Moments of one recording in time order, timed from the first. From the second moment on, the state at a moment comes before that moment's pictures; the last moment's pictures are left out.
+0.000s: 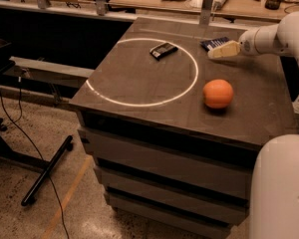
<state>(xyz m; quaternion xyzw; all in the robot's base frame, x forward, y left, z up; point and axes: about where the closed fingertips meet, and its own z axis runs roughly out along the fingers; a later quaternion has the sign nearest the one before) 0.856 -0.303 0.843 -0.25 0.83 0.09 0.50</state>
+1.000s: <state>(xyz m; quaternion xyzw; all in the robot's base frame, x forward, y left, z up) 0.869 -0.281 0.843 -0.24 0.81 0.13 0.53</state>
